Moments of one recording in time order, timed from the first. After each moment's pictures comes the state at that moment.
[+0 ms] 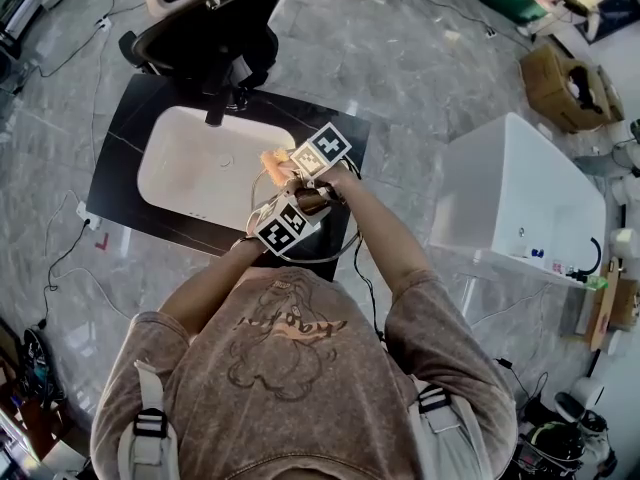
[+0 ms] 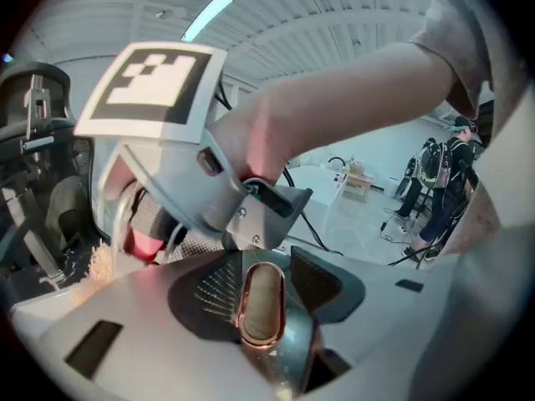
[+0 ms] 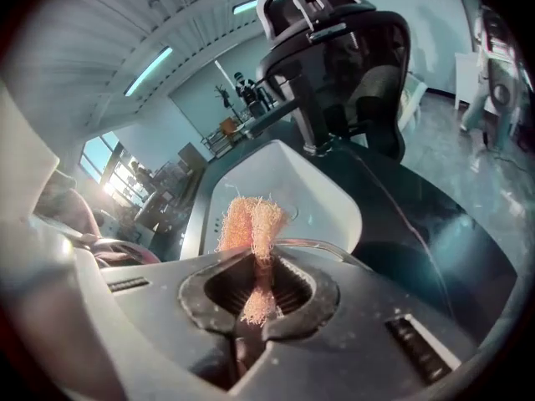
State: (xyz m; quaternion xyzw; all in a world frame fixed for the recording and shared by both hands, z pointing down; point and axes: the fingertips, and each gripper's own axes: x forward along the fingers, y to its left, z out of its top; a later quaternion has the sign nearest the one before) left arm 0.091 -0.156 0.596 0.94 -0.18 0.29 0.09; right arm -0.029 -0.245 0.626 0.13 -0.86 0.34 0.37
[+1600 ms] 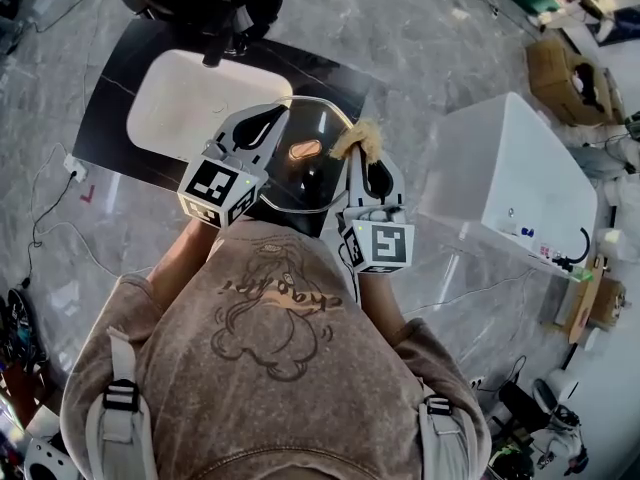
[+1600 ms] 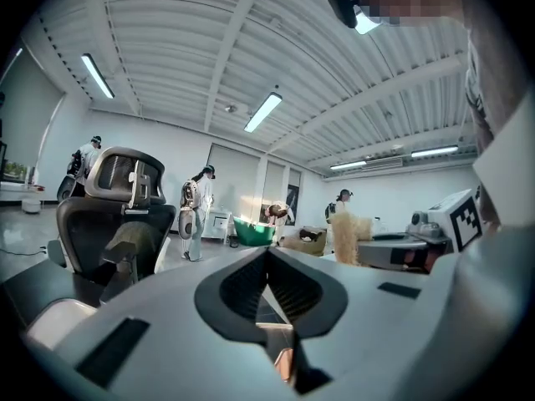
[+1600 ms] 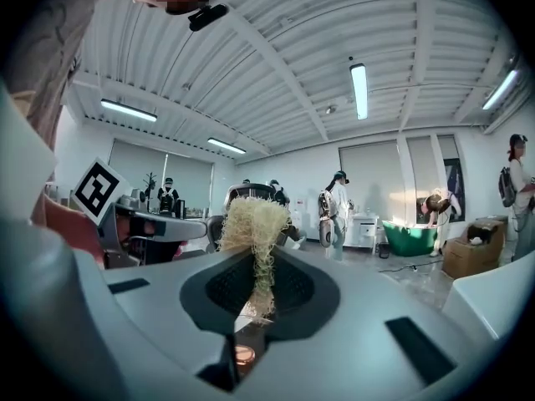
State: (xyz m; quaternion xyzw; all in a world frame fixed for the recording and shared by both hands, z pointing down) left arm -0.005 -0.171 0.392 0.92 -0.39 0.01 0.08; right arm 0.114 -0.125 0.391 0.57 -0.82 0.01 0.05
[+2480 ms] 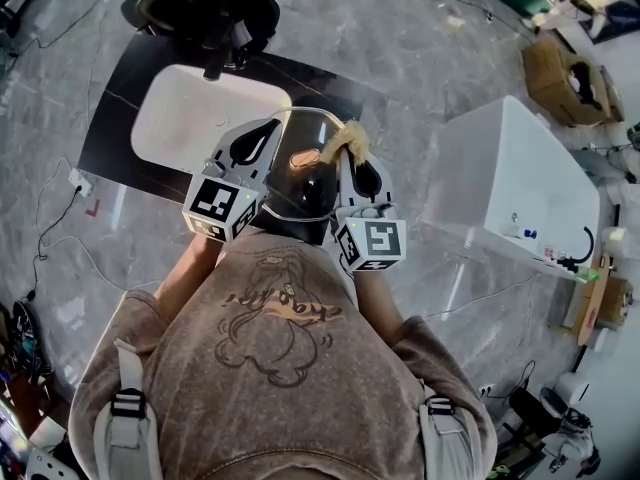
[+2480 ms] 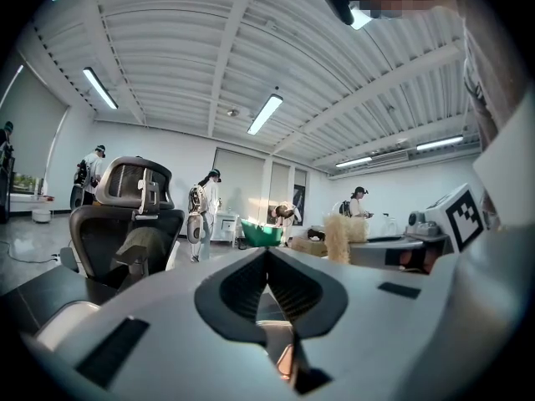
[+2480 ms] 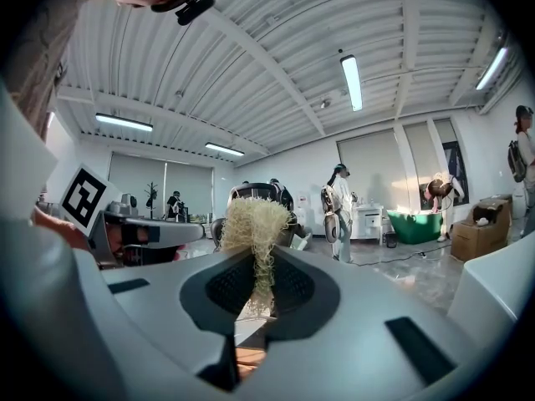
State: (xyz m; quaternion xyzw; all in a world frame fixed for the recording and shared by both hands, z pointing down) left arm -0.012 -0.163 0.394 0.91 -0.42 0.02 0.06; right arm 0.104 -0.130 0.403 0.56 -0.83 0.05 0.02
